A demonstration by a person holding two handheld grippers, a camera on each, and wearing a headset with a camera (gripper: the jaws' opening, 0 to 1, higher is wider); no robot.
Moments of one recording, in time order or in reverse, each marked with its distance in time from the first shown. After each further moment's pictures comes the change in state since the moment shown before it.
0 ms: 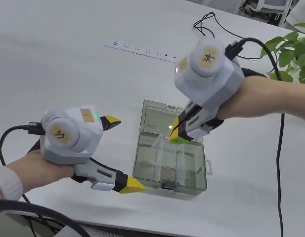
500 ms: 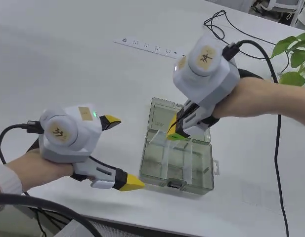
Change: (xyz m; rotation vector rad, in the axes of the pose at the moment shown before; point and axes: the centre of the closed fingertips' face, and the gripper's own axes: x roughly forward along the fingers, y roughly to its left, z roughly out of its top) left arm -0.010 0.001 -0.012 -0.041 0.006 0.021; right arm 0.016 -0.006 0.009 -0.006 -0.009 0.002
